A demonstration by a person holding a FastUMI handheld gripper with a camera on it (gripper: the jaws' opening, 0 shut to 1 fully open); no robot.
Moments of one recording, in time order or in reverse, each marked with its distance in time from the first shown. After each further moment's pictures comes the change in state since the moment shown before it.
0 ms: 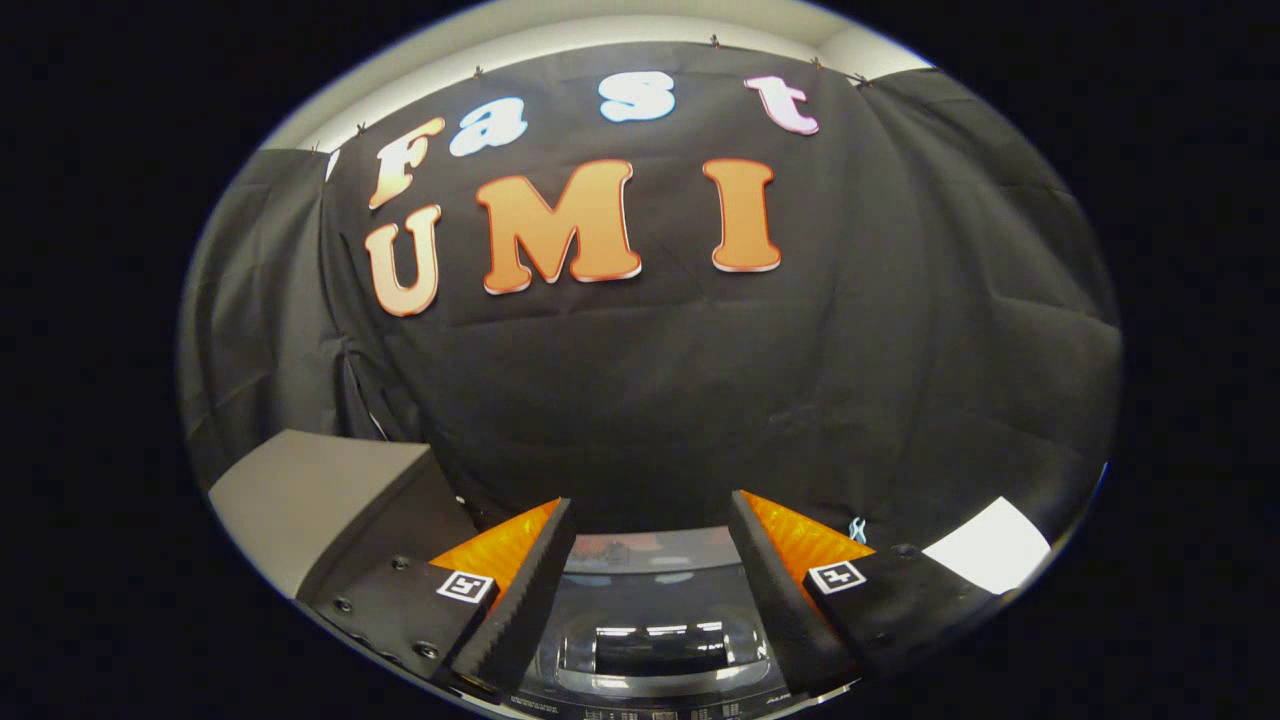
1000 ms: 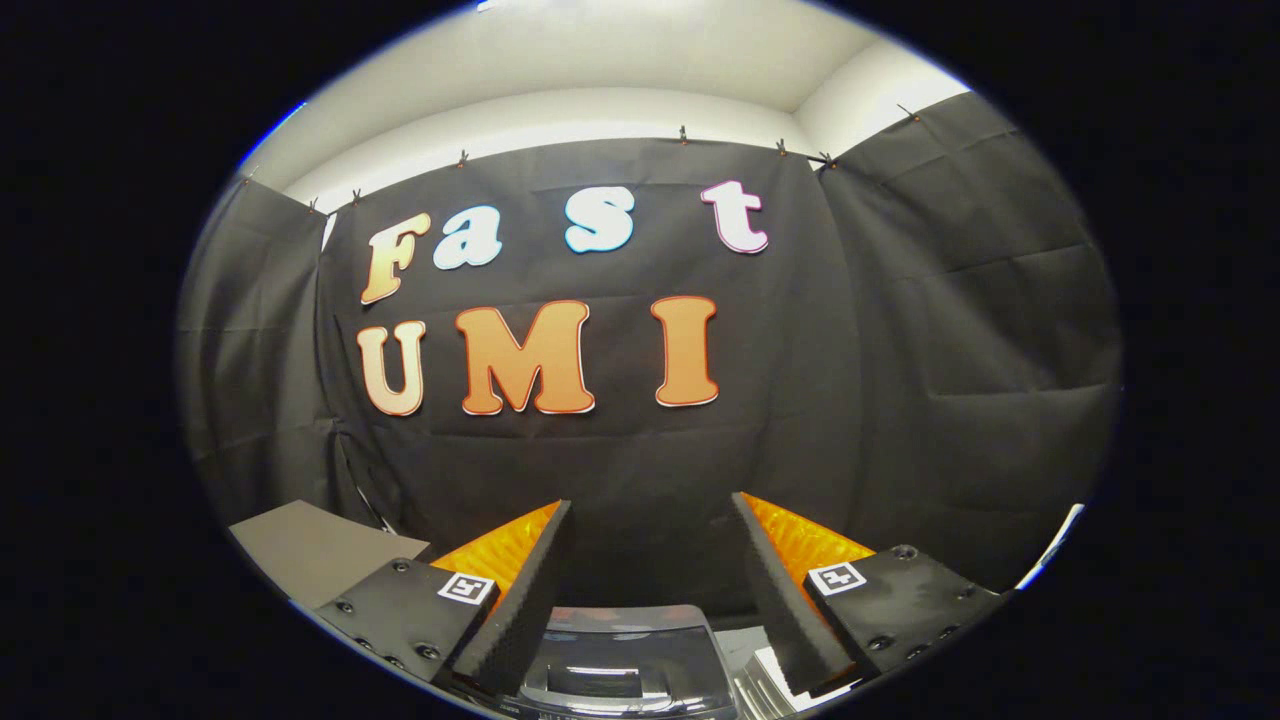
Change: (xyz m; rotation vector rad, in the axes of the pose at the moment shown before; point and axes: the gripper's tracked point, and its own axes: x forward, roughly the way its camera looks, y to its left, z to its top) arm -0.135 -0.105 0.132 0.001 -0.259 -0.081
